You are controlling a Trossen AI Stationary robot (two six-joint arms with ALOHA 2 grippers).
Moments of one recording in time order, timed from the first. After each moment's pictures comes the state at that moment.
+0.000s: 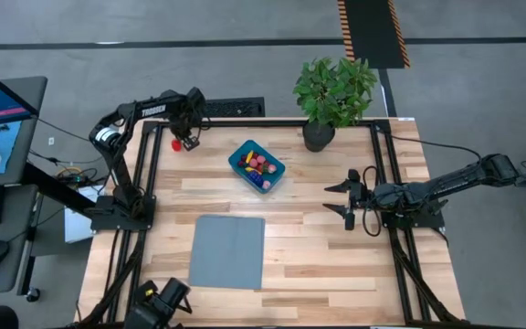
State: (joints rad) left arm 1.03 1.85 1.22 -0.94 -0.27 0.34; right arm 0.20 0.61 0.00 0.34 0.34 0.10
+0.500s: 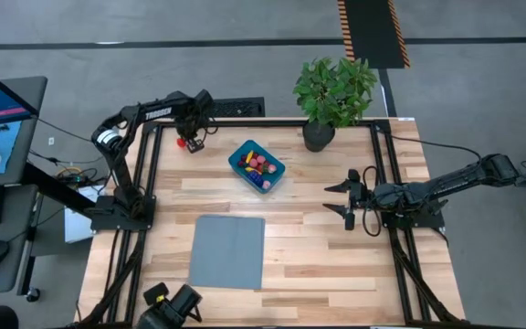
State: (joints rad) left arm 0.94 1.84 1.25 -0.97 -0.29 0.38; right arm 0.20 0.61 0.00 0.34 0.34 0.10
